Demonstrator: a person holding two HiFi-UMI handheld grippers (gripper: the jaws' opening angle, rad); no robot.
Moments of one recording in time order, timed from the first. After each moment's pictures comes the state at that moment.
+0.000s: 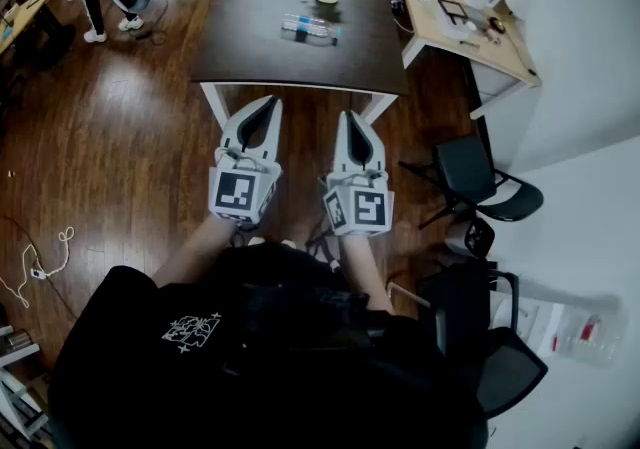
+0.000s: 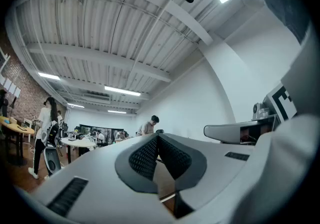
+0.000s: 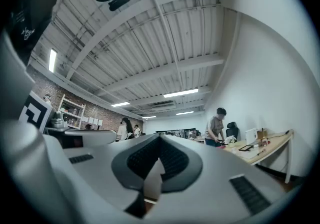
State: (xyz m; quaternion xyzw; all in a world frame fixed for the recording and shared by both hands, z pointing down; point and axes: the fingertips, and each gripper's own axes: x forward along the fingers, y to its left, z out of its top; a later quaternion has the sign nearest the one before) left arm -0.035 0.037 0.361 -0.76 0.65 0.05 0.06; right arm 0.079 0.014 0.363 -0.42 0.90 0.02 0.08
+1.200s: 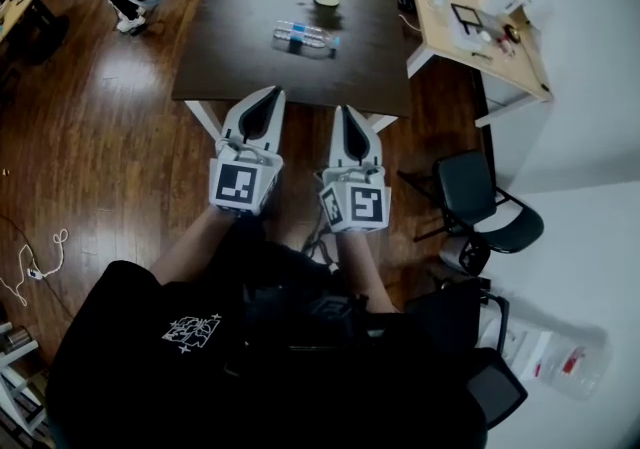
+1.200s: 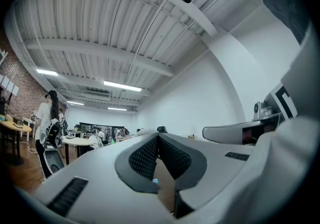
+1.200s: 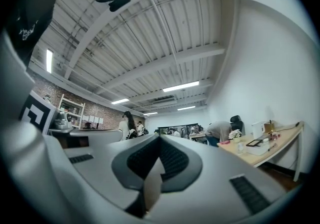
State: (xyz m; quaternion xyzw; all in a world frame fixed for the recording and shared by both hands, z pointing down) left arm -0.049 -0.105 0.391 -0.76 0.65 0.04 0.05; right arm 0.054 -0.122 0.398 -0.41 0.91 -0.01 0.07
